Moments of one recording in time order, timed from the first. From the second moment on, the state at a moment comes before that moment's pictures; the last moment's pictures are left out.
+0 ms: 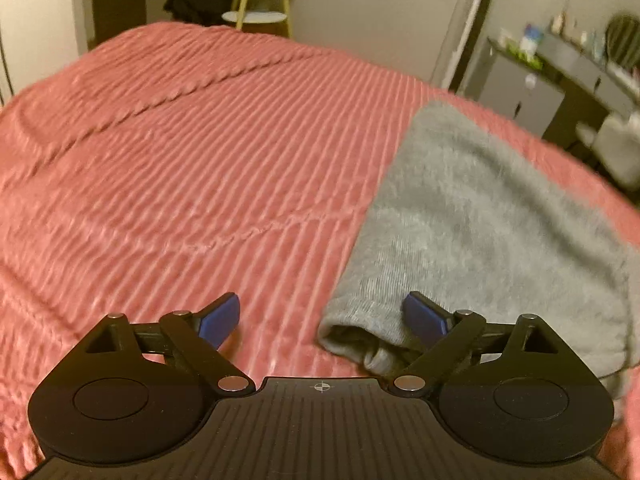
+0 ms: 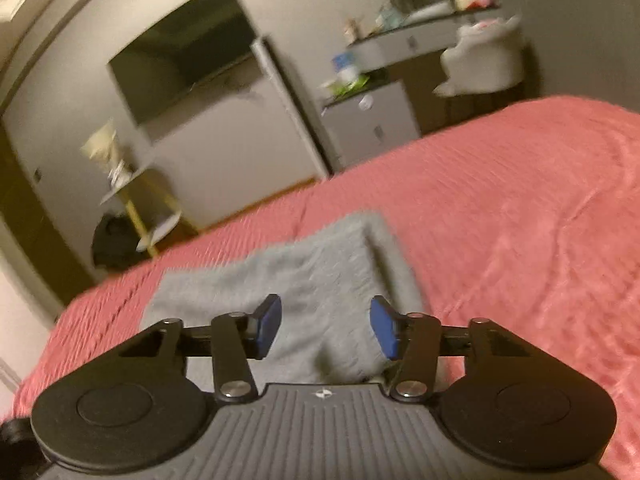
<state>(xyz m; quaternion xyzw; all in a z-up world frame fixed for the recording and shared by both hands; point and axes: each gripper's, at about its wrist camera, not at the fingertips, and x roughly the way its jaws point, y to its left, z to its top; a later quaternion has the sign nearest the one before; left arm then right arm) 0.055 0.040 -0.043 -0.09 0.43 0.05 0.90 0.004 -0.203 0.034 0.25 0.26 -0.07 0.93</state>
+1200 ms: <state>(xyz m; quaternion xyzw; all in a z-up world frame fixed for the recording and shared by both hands) 0.043 0.040 -0.047 -0.11 0.44 0.08 0.89 0.007 -0.250 -0.038 0.55 0.29 -0.06 0.78</state>
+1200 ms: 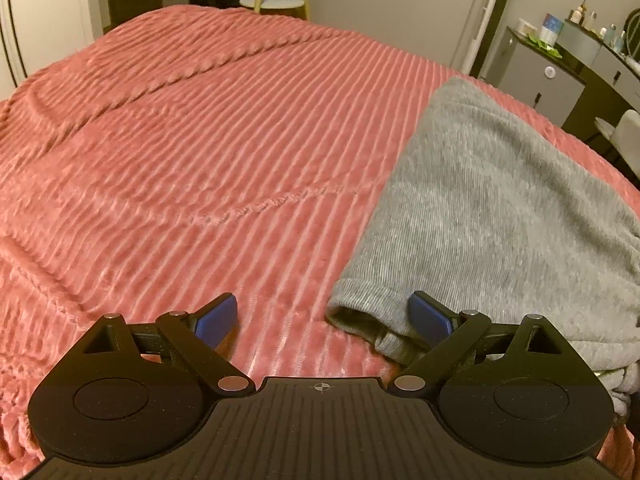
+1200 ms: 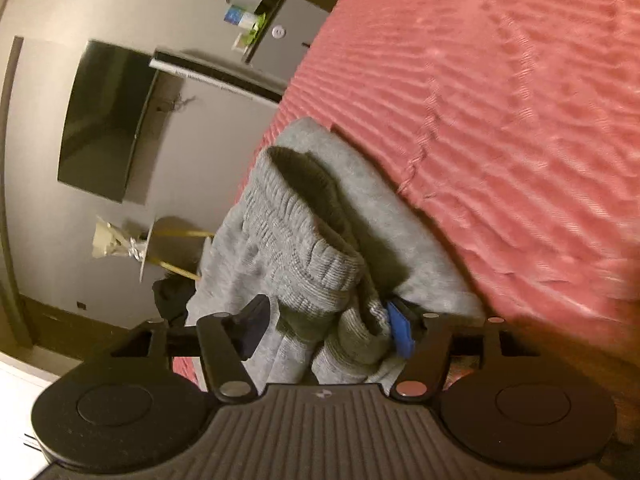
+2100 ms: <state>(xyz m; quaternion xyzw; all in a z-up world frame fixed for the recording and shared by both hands) 0.032 0.036 -0.014 -0.08 0.37 0.06 0.93 -0.006 -0.229 0.041 0.25 0.26 -0.16 0.92</state>
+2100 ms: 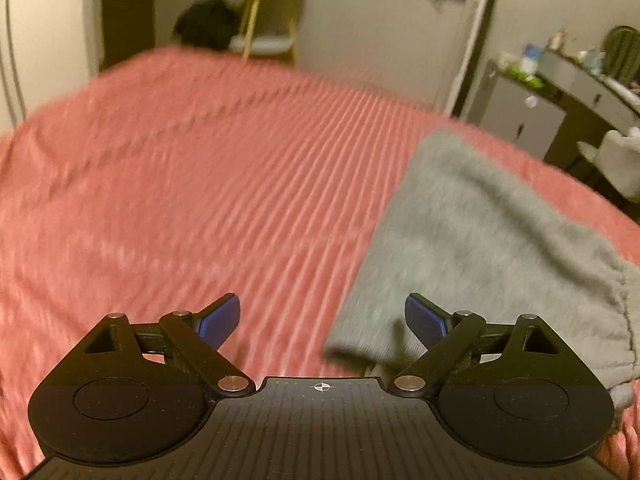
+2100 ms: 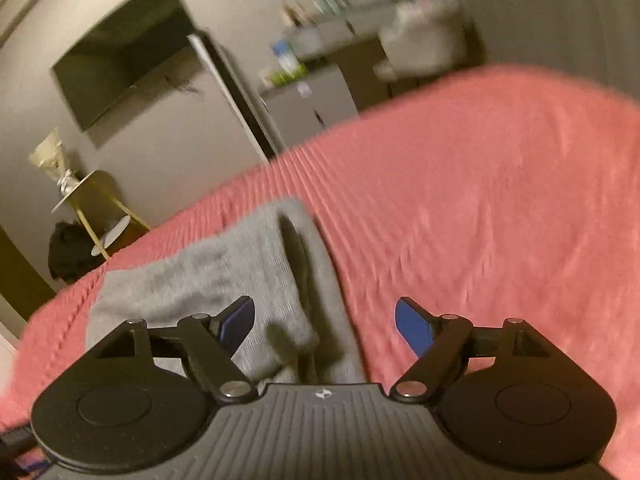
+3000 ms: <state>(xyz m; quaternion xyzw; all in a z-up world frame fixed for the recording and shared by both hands) 0.276 -0.064 -0.037 0.24 0.38 0.11 0.89 0.034 -0.202 -0.001 0.17 0.25 -0.08 0.95</state>
